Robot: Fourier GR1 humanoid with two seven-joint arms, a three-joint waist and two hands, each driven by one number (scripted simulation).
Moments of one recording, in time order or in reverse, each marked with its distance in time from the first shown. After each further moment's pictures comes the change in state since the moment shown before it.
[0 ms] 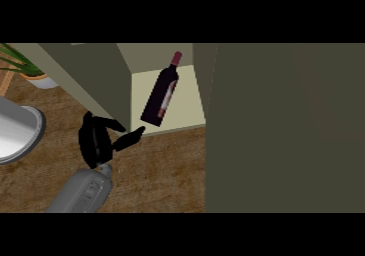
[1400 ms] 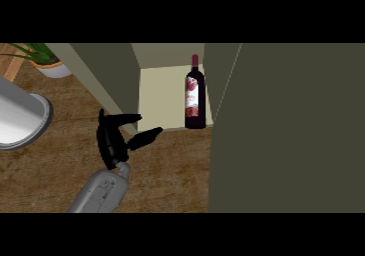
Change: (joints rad) left arm -0.001 -0.116 0.015 -0.069 0.254 0.007 -0.022; right arm 0.018 0.009 0.001 0.001 -0.015 -0.014 0.014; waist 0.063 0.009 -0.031
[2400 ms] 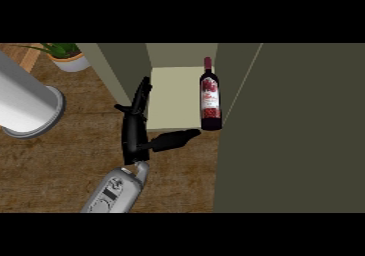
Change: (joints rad) left arm -0.041 -0.070 -0.095 -0.209 0.421 -0.193 -0.281; right arm 0.023 0.007 0.011 -0.014 0.018 -0.060 0.008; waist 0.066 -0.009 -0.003
